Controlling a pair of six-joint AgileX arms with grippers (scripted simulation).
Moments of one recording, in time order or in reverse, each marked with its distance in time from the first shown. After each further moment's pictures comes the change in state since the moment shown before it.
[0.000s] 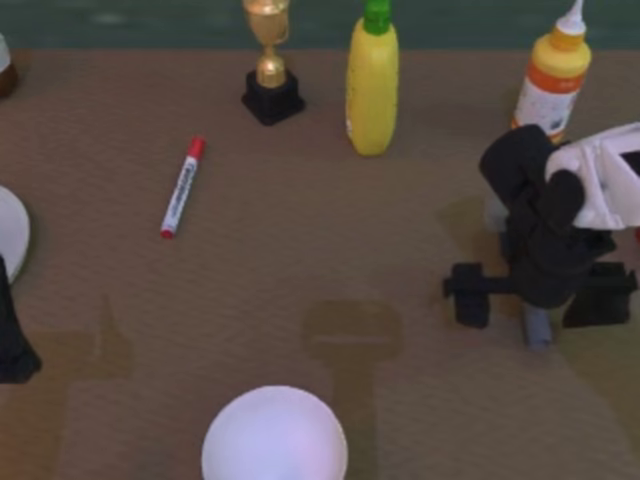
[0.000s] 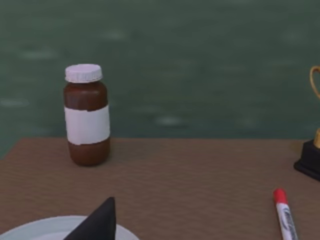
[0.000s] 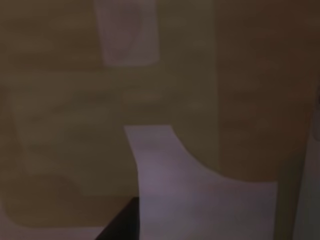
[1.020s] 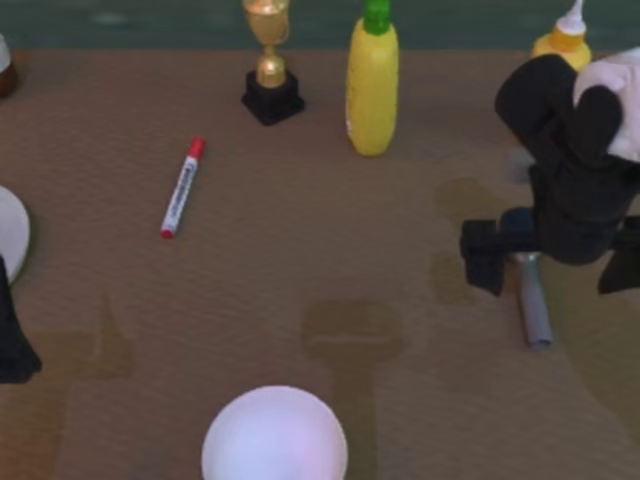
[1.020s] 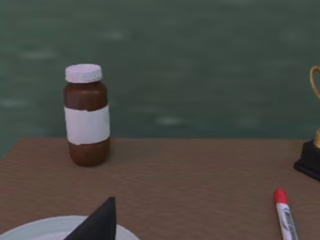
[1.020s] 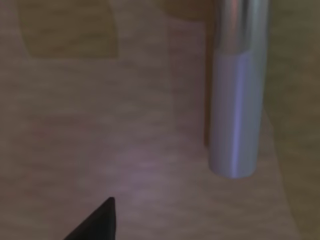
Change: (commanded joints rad) left arm 0.000 0.000 0.000 0.000 0.000 0.000; right arm 0.025 -0.206 0.155 -0.362 -0.001 0.026
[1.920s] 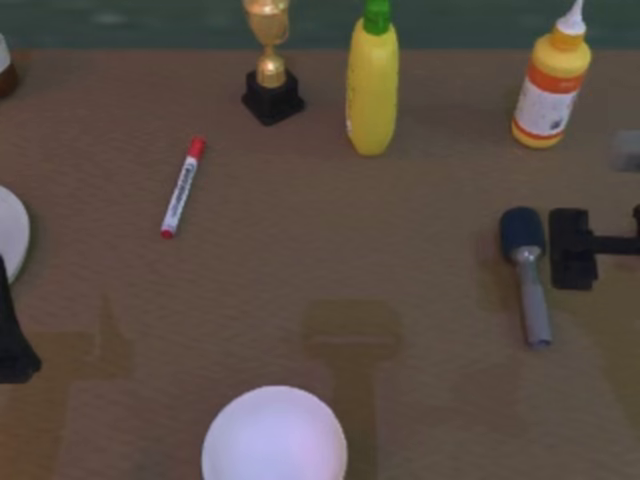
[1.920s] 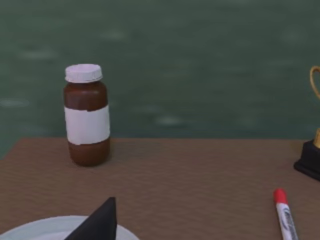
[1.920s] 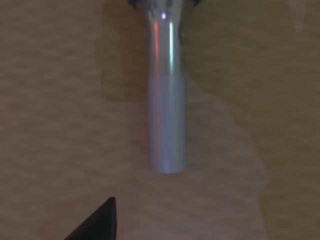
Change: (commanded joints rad) left arm 0.000 0.000 0.000 0.000 0.000 0.000; right arm -0.107 -0.450 -0.336 0.227 -0.026 -0.119
